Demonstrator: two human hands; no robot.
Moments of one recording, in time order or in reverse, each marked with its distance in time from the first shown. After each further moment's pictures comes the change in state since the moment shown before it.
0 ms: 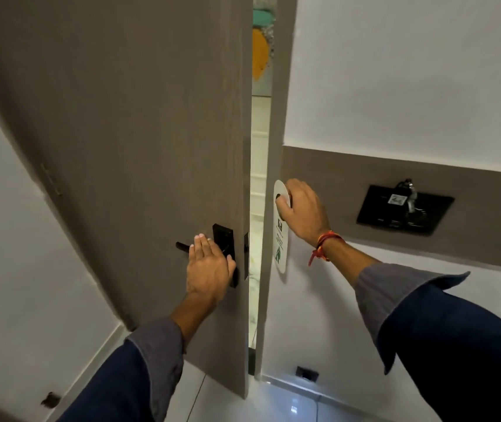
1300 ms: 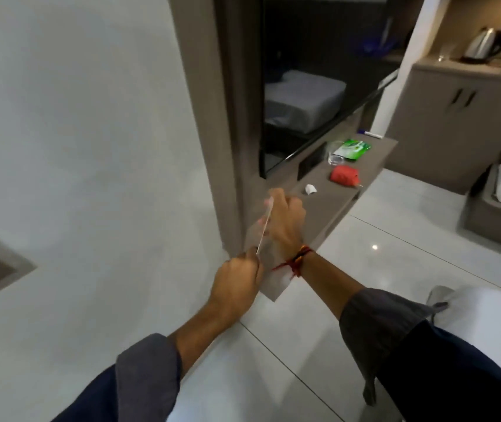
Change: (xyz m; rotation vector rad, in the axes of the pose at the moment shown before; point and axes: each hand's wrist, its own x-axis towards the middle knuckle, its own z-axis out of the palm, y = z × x) left_hand -0.332 0.725 -0.063 -0.493 -0.236 1.354; right_hand -0.442 0.426 -0.467 0.532 1.192 1.207
